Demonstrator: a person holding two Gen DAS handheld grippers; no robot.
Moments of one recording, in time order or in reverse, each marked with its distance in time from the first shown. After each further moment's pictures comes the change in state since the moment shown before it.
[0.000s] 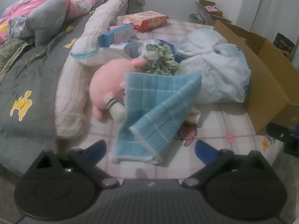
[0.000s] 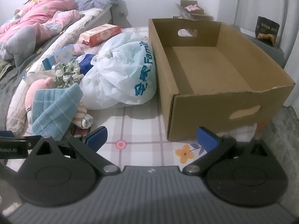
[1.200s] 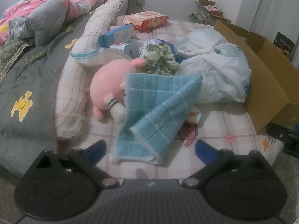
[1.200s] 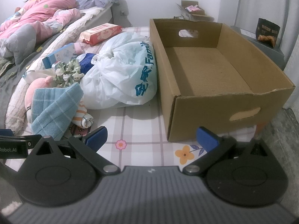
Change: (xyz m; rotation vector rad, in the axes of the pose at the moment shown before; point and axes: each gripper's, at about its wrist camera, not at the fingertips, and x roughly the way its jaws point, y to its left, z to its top) left arm -0.001 0.000 0.001 0.006 0.002 0.000; right arm 0.001 0.002 0.000 -0.007 -0.001 -0.003
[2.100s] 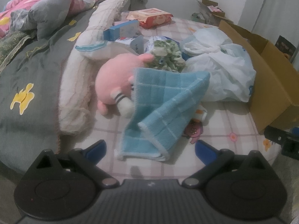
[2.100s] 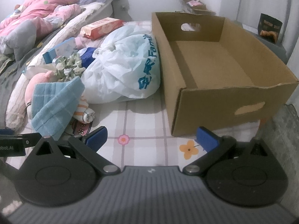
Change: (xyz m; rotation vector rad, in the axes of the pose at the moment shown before) left arm 0.004 0.021 -0.005 -0.096 0.065 -0.096; right arm 0.007 0.008 -0.003 0.001 0.039 0.013
